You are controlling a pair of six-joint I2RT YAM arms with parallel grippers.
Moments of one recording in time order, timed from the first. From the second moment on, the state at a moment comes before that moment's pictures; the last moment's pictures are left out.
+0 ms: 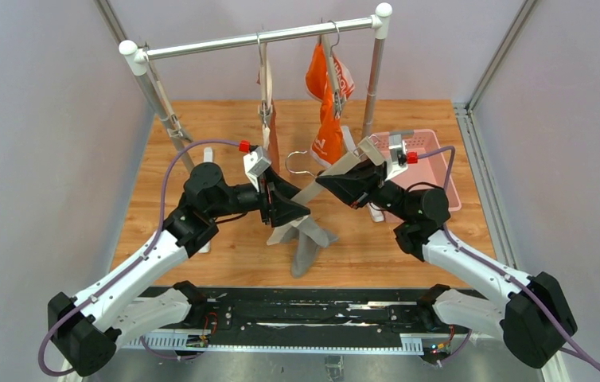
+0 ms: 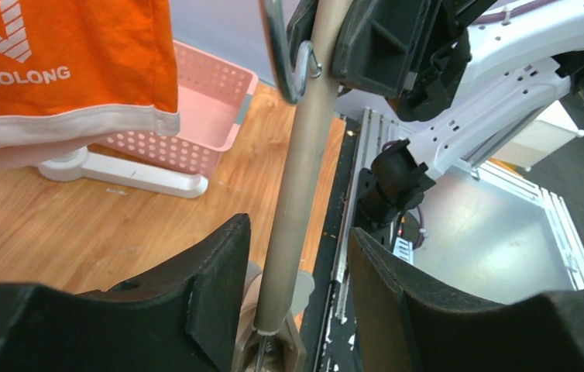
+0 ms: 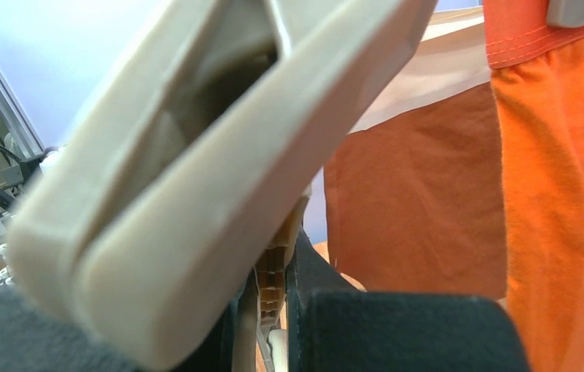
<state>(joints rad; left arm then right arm) -0.65 0.95 0.79 0.16 0.69 -0.34 0.63 1.07 0.59 1.07 -0.55 0.66</state>
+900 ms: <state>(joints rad) -0.65 0.90 0.76 0.05 0.66 -0.25 0.63 1.01 0.59 1.02 -0.53 0.65</state>
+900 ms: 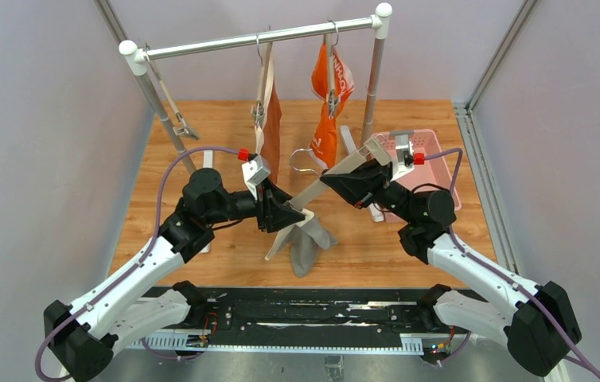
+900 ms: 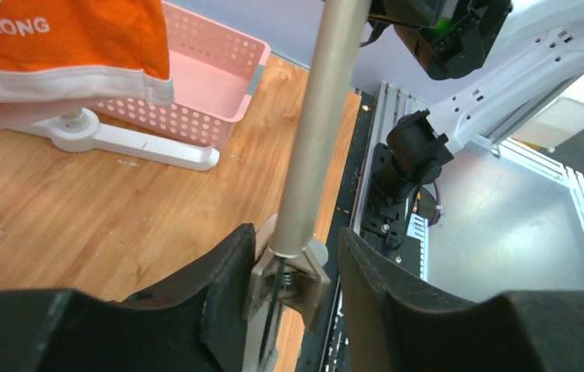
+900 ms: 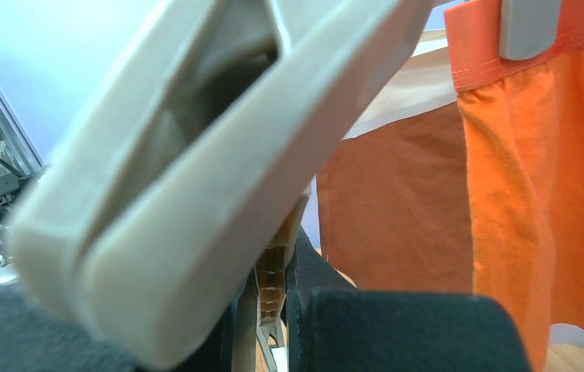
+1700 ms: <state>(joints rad) -0.65 0.87 0.79 0.04 0.63 -0.25 0.63 0.99 0.59 0.99 -0.53 0.65</state>
